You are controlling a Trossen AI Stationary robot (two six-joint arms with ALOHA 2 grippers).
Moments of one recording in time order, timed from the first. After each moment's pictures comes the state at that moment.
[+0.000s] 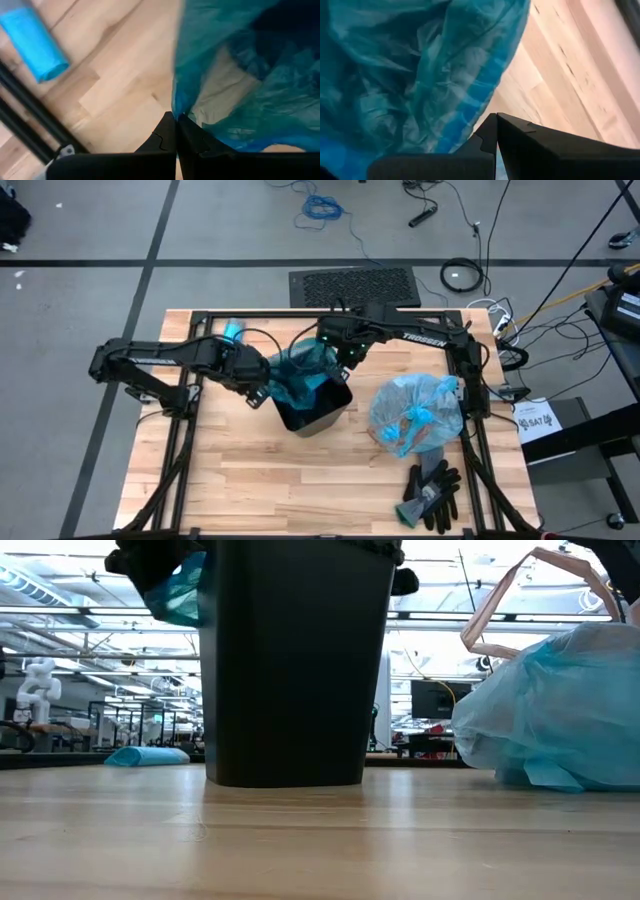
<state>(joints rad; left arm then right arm) -0.03 1.33 1.36 -1.44 -0.19 -0.85 -0.16 2.00 2.22 -1.55 0.06 0.44</state>
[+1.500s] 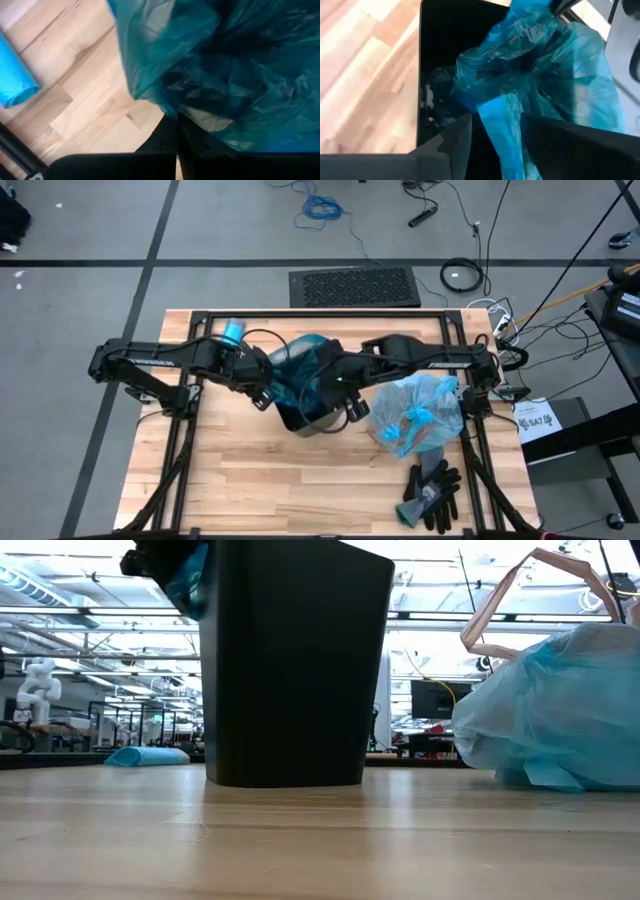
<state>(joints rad) -0.05 1.33 1.36 -1.30 -0.19 -0.83 0.11 1.92 2.22 -1.28 0.15 -0.50</state>
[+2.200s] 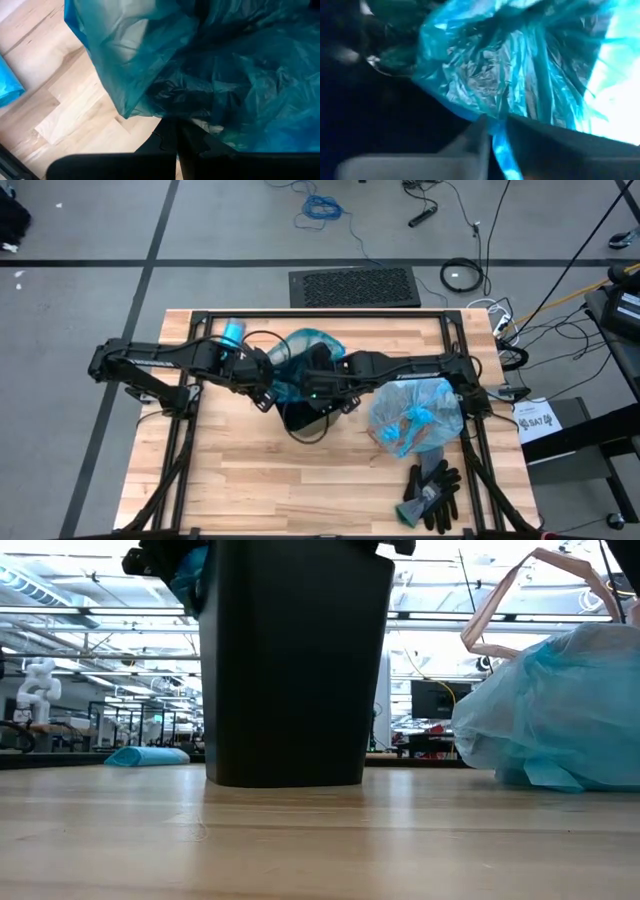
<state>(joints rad) -0.07 1.33 1.36 -1.26 -0.18 -0.86 0.12 2.07 2.22 -1.35 0.47 -0.64</state>
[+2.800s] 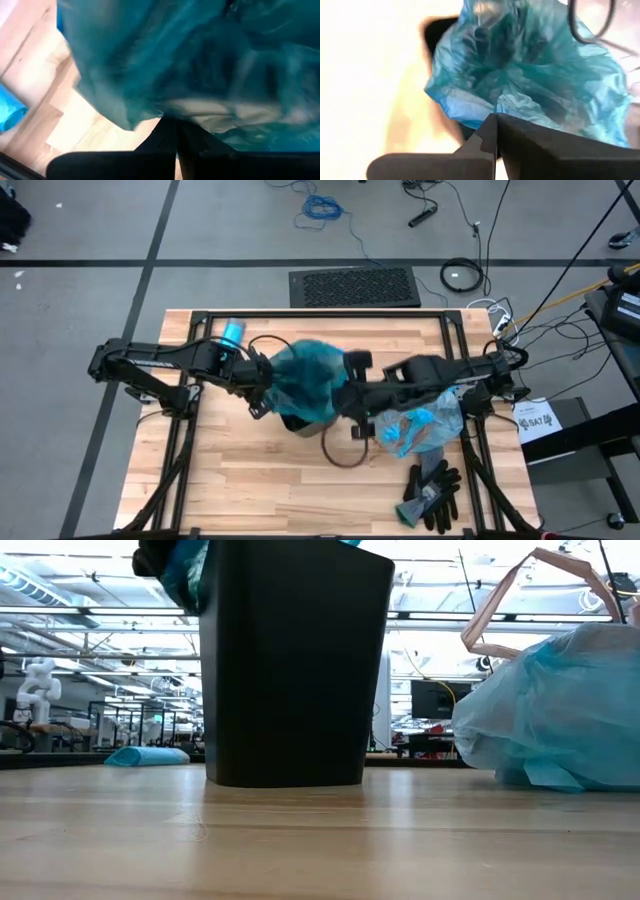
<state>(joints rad) -0.08 1.33 1.36 -1.27 -0.13 -0.65 0.29 1.85 2.22 -1.35 0.41 0.00</state>
